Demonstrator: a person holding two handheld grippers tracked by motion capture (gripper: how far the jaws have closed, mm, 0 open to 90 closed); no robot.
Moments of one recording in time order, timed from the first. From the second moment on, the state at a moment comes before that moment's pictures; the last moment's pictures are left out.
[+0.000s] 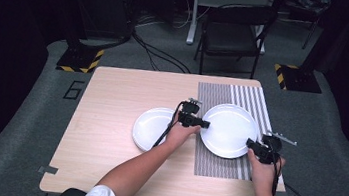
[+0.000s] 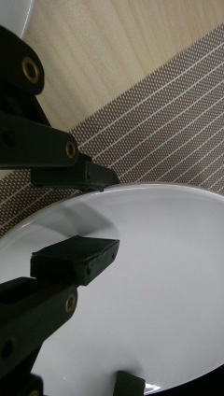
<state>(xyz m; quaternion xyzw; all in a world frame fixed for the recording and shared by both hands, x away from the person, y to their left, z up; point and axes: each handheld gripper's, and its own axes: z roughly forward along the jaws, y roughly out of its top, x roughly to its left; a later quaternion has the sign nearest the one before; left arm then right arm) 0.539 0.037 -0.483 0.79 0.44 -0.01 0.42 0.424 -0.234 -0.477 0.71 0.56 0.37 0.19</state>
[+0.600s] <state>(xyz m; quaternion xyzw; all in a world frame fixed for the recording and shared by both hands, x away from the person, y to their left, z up) 0.546 0.021 -0.497 0.80 0.44 0.01 0.42 0.434 -0.242 -0.496 0.73 0.55 0.36 0.20</state>
